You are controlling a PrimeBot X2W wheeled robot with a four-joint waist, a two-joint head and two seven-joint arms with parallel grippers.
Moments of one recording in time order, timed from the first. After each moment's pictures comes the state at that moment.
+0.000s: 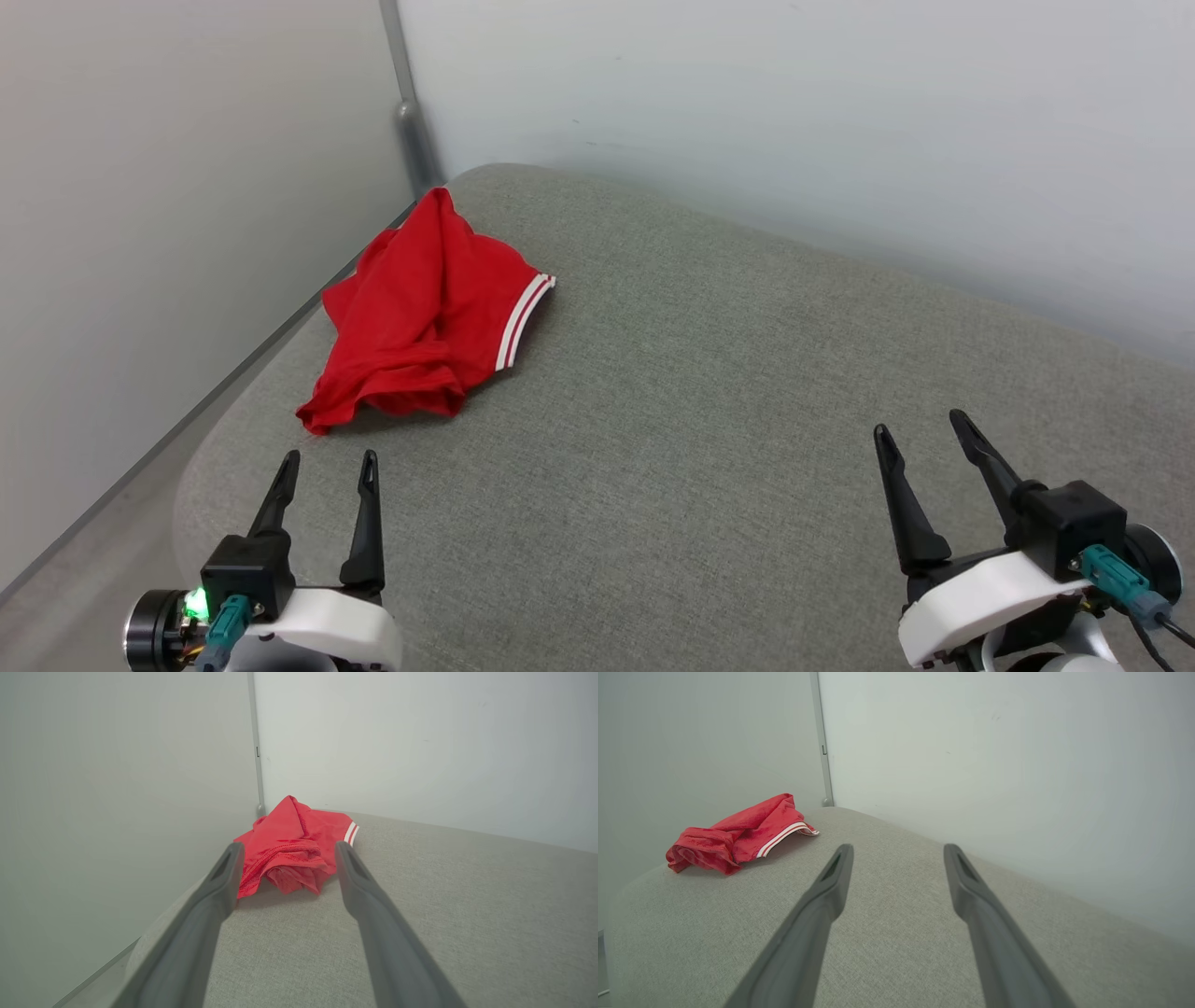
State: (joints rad) left arm -0.02 0.12 -0.03 0.15 -0.11 0.00 -0.26; right arm 0.01 -0.05 0.05 -0.05 0.05 0.13 -0.02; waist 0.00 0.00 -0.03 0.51
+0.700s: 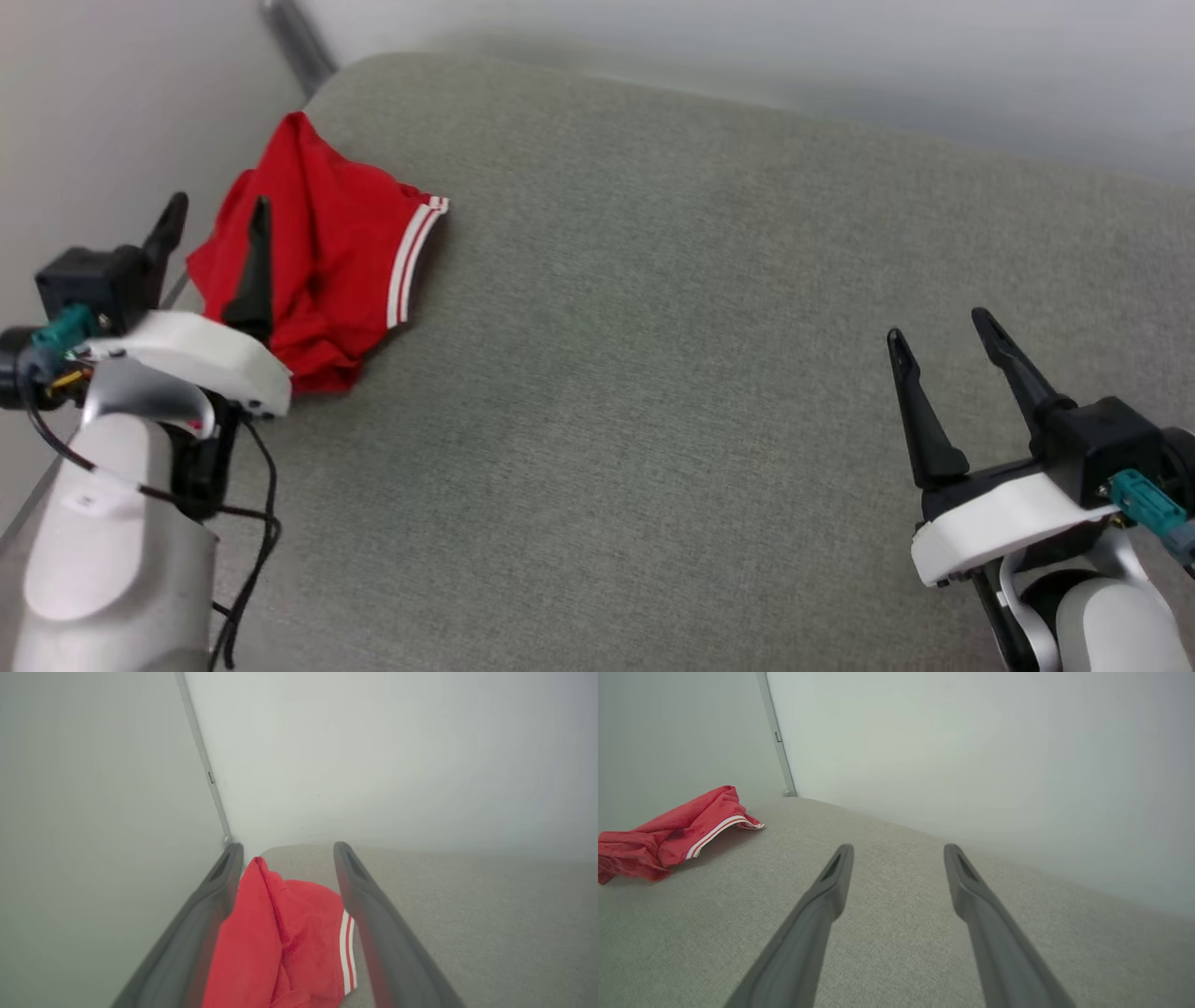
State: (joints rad) left arm -0.49 0.27 0.03 0.35 -0.23 -0.10 -0.13; right arm -0.11 -0.07 0.06 -0.14 0.01 0.13 0.04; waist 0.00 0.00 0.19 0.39
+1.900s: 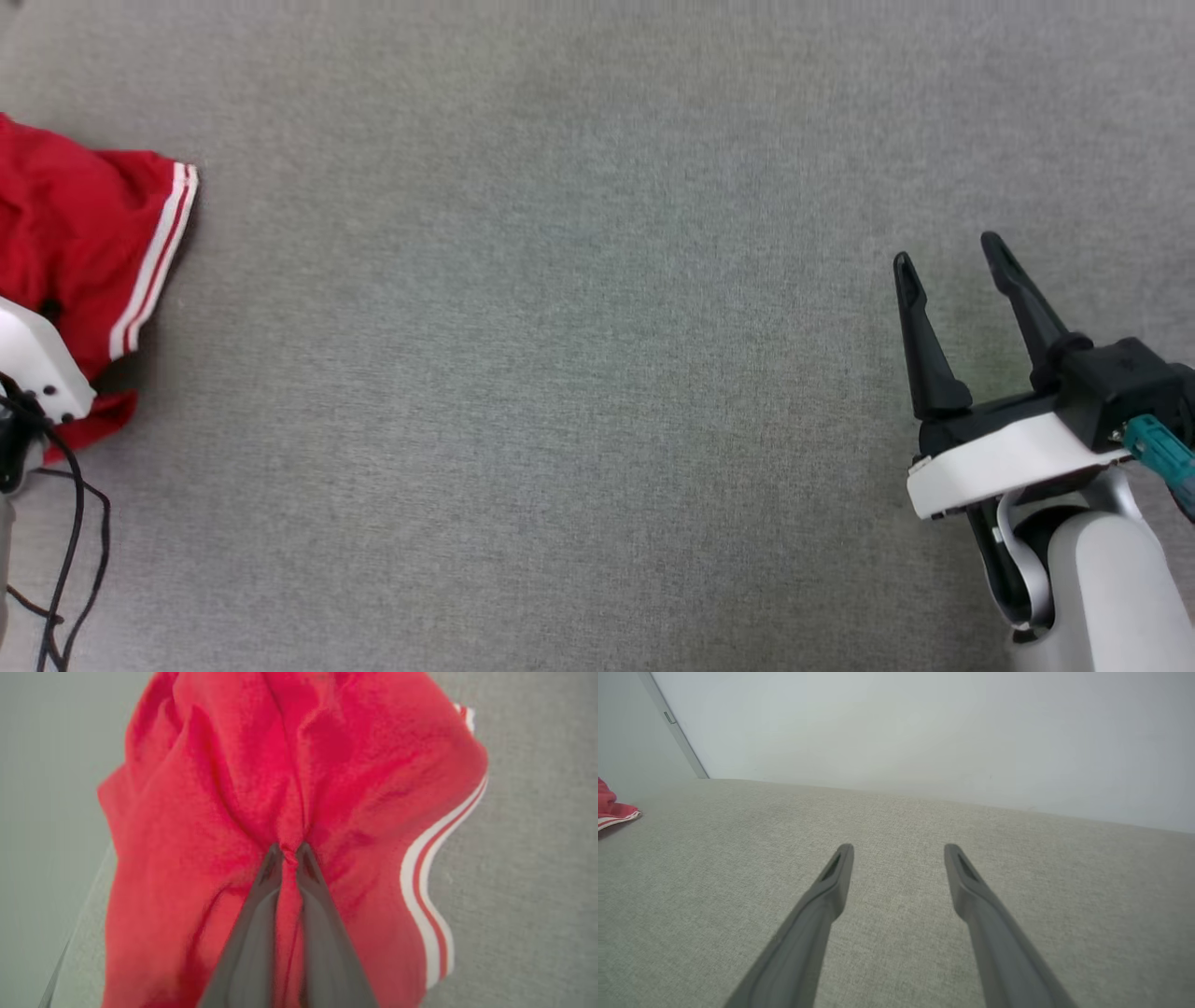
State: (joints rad) left arm -0.78 0.59 -0.17 0.98 -0.61 -0.12 0.18; right arm -0.25 -0.05 0.05 -0.04 0.03 0.13 -0.05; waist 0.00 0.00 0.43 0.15
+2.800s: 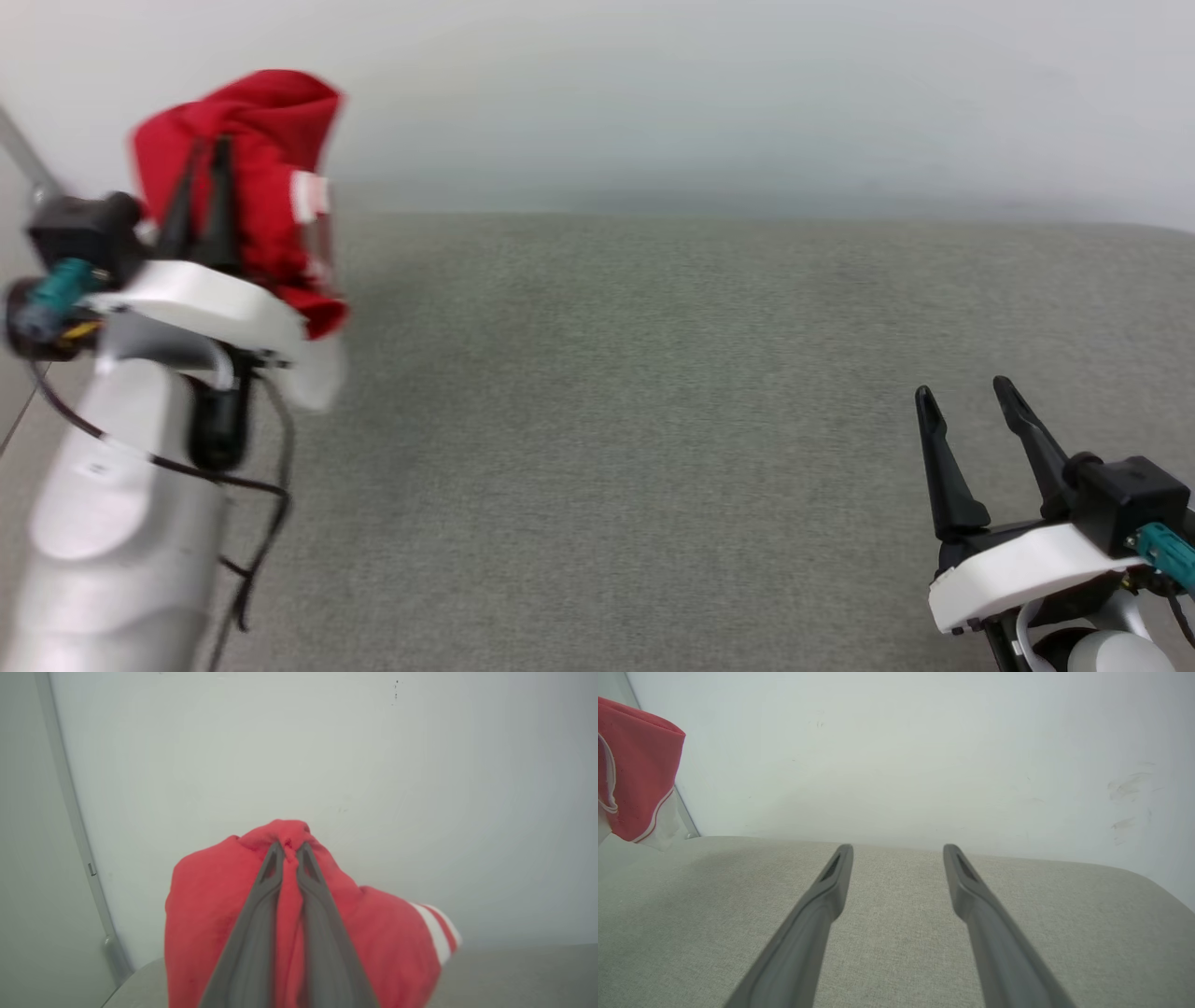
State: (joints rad) left arm -0.66 0.39 -0.20 0.51 -0.47 -0.01 -0.26; right arm -0.03 -0.05 0.00 -0.06 0.10 0.13 -0.03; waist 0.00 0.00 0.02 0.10
